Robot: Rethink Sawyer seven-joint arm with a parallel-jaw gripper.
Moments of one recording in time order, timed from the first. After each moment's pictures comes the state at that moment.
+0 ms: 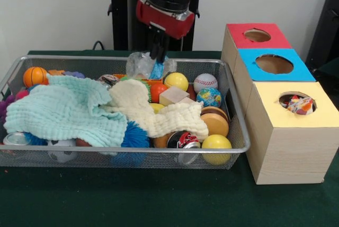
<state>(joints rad) -0.08 -0.66 -0.25 1.71 0.00 0.52 2.06</state>
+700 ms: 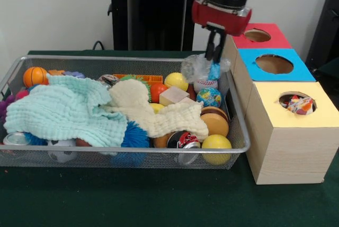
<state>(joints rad) 0.08 -0.68 -0.21 1.71 0.08 0.53 2.06</state>
